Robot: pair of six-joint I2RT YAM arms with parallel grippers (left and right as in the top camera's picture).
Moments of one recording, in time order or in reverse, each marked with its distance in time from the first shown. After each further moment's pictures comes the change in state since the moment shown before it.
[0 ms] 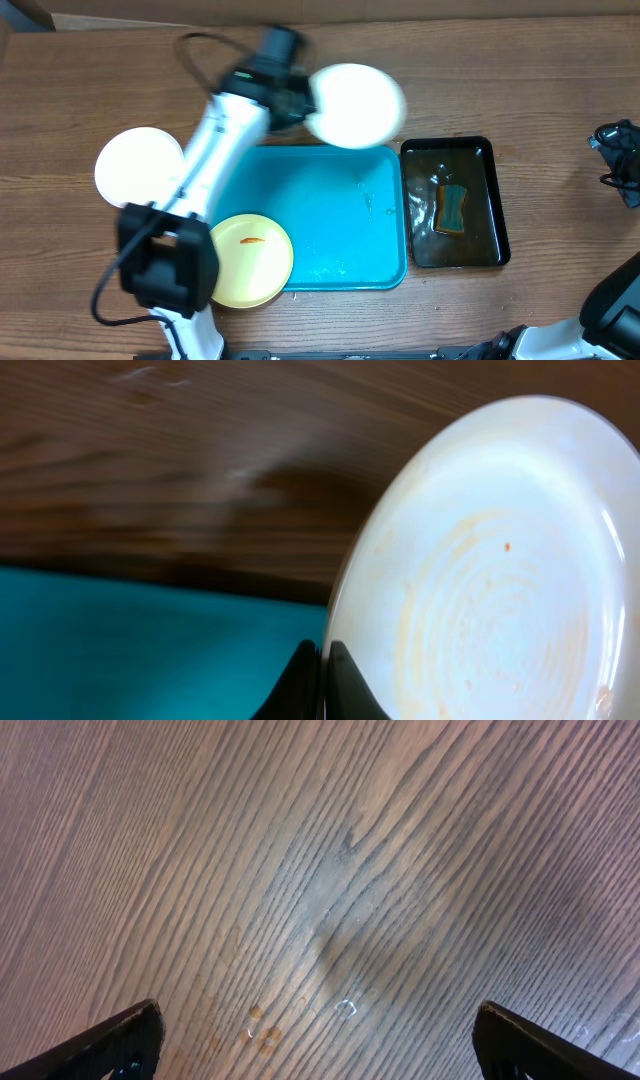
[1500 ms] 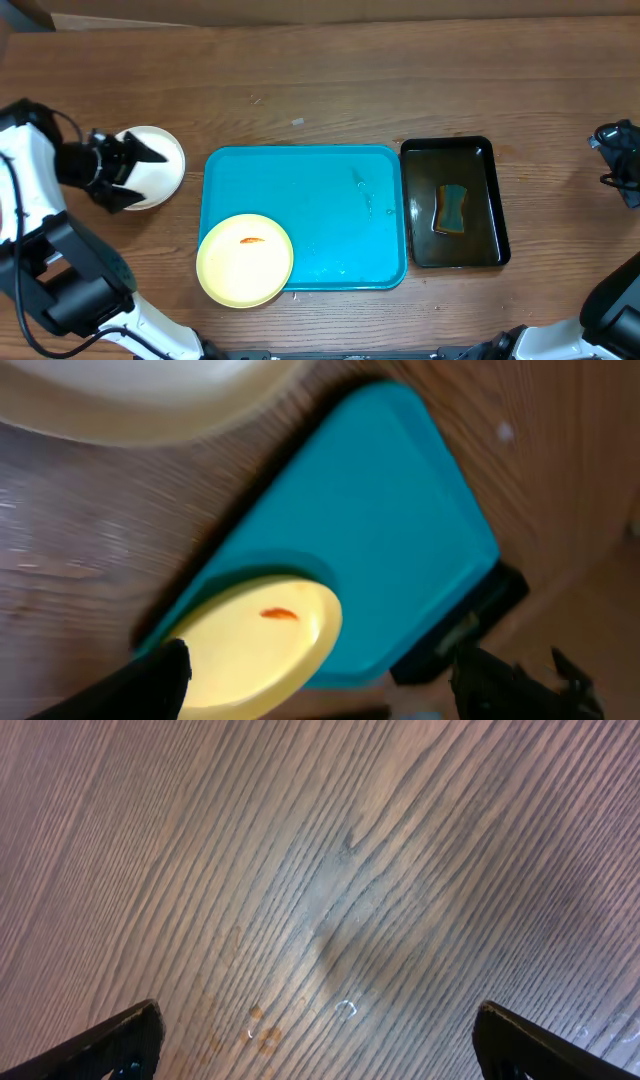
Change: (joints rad) left arm 0.798 0.000 -0.038 -0.605 0.422 0.426; right arm 0.000 0.000 0.000 0.000 0.000 0.000
